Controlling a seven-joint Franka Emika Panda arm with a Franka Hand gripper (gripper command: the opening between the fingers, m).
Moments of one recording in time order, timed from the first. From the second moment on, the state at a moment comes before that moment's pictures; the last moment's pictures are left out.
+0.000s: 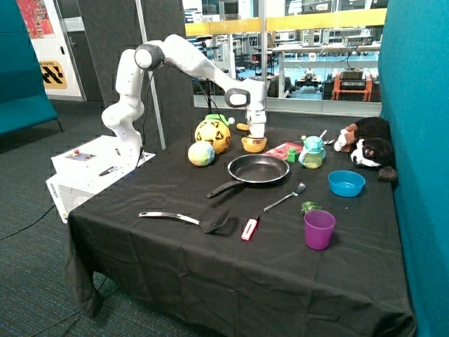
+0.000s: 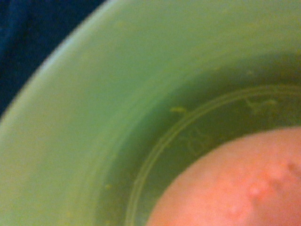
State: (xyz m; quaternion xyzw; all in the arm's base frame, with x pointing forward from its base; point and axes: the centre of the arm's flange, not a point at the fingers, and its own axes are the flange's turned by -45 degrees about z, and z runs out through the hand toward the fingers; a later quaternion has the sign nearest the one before) arm 0.605 0.195 0.302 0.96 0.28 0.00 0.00
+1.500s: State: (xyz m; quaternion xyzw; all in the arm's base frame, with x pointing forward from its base) arm 0.583 0.153 0.406 0.95 0.31 0.00 0.00
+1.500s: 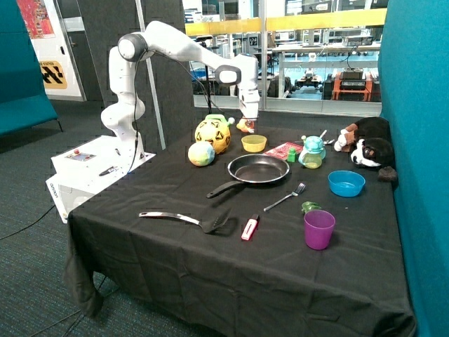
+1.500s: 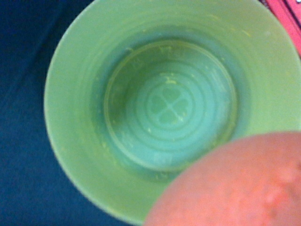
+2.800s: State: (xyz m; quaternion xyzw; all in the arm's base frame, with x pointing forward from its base) arm 0.548 0.008 0.493 0.97 0.24 0.00 0.00
